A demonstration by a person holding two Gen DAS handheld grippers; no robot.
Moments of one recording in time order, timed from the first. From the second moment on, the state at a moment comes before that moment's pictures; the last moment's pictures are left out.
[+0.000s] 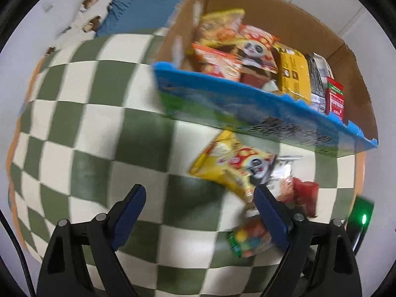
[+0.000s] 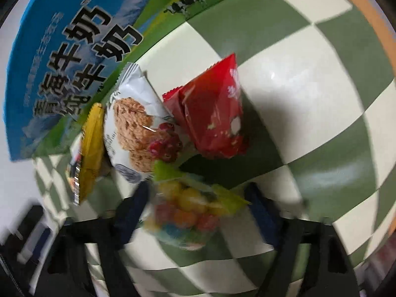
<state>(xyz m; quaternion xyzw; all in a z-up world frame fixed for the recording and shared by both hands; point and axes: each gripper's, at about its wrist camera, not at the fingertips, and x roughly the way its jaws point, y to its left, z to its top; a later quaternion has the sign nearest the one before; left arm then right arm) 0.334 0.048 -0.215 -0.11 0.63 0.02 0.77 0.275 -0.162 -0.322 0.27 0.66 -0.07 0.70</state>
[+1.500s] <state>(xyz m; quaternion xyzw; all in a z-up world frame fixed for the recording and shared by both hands) 0.248 0.051 -0.301 -0.02 0.70 -0.02 0.71 0.206 -0.130 -0.333 0.01 0.69 0.07 0.72</state>
